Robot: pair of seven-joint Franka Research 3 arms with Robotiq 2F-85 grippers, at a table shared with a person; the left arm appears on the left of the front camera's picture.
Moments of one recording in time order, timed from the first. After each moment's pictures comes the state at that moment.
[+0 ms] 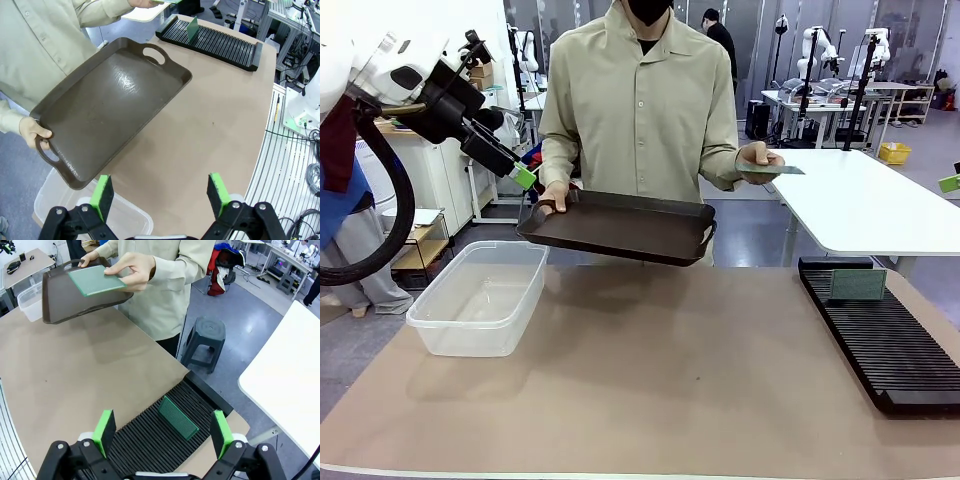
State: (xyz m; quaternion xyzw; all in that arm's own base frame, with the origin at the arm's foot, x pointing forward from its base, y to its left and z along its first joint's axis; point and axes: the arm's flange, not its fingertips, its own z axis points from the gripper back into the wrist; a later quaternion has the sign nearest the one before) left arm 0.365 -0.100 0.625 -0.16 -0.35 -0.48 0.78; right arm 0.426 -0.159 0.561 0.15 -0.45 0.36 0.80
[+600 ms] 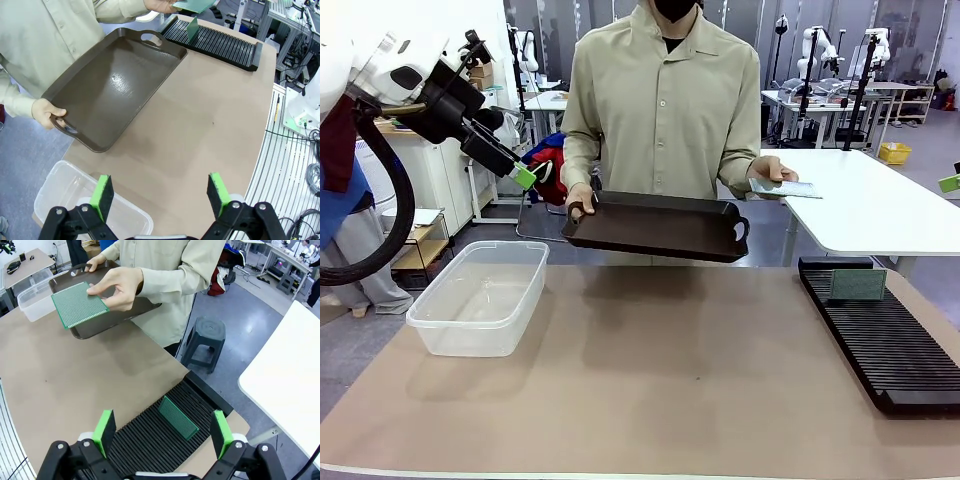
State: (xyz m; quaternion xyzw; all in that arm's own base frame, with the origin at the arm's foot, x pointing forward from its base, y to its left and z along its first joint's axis) left arm 0.365 -0.100 0.625 -0.16 -0.35 -0.48 0.78; right arm 0.426 -0.159 0.561 0.15 -0.45 0.36 0.80
